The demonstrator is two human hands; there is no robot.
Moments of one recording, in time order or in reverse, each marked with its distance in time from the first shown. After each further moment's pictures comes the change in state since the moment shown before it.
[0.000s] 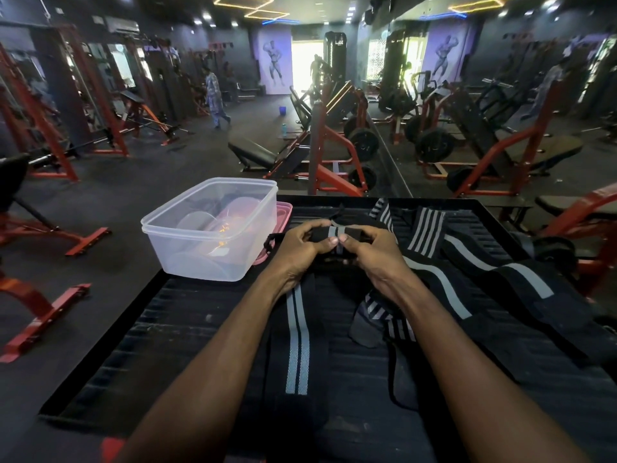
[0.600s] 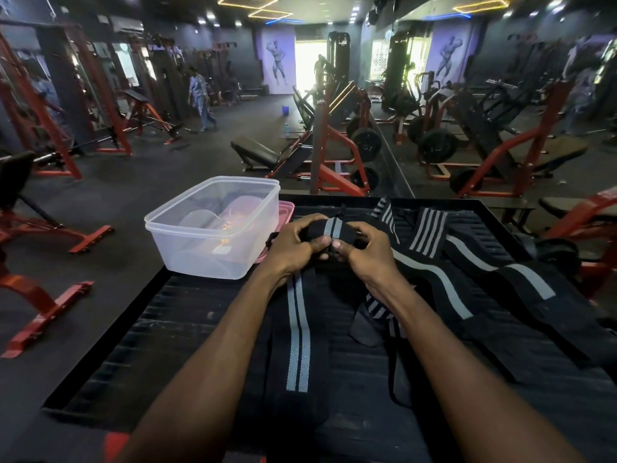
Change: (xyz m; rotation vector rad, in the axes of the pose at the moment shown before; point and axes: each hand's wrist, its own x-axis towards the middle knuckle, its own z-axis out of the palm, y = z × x) left_hand -0.005 0.008 -0.010 0.189 -0.014 0.119; right_hand 0.000 0.011 0.013 -0.144 0.064 -0.145
